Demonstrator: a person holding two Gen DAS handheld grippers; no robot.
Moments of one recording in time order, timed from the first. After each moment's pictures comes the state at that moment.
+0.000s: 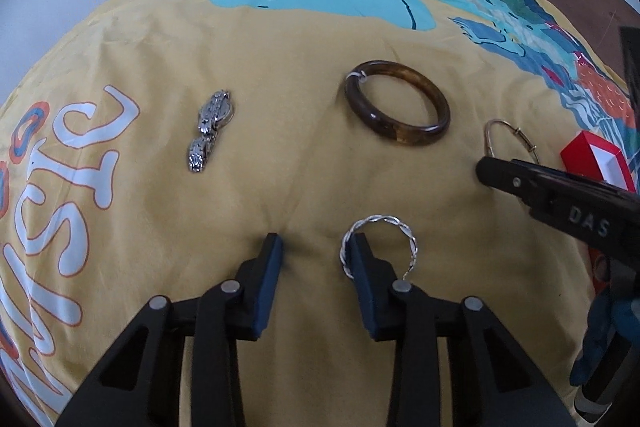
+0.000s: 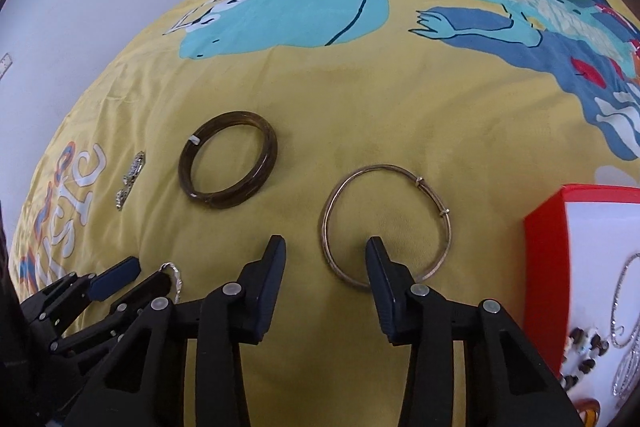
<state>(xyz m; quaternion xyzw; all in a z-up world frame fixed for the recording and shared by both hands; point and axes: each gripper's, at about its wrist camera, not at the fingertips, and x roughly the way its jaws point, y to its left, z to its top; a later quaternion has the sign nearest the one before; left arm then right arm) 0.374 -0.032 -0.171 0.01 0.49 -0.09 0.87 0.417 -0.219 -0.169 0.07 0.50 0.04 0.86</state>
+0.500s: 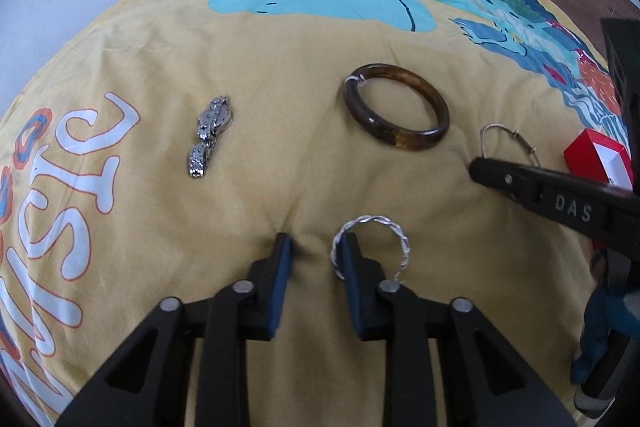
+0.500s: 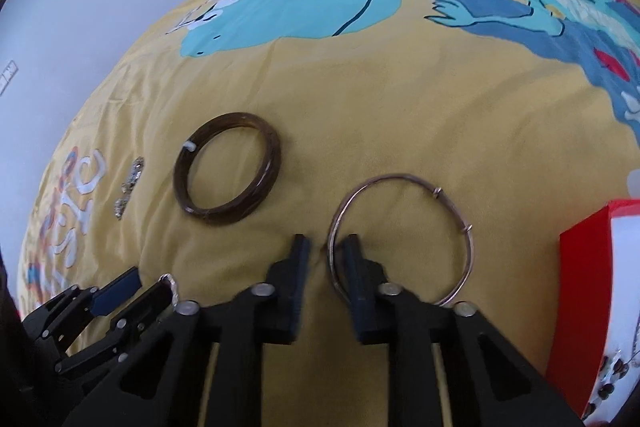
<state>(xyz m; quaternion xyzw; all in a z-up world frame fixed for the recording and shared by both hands) 0.376 -0.038 -0.170 0.02 0.48 -0.09 0.87 0.427 -0.216 -0.178 0.09 0.51 0.07 0.85</state>
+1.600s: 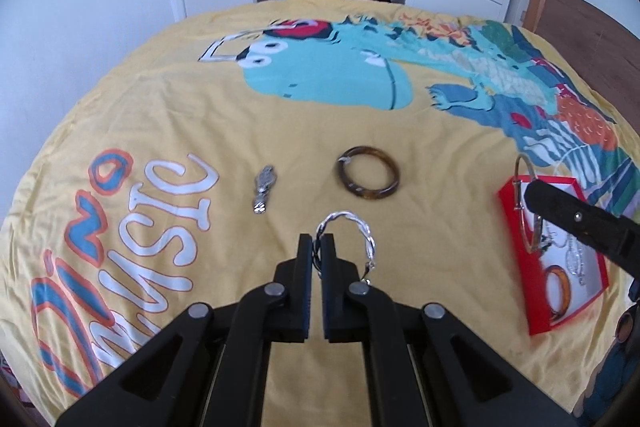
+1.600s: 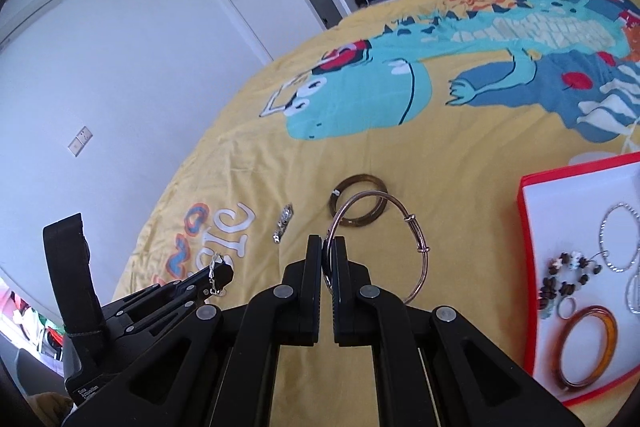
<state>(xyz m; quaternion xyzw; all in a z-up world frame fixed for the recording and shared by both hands) 0.311 -0.028 -0.044 0.01 0.43 -0.07 0.90 0.306 -0.226 -0.038 0.20 0.38 0.13 0.89</state>
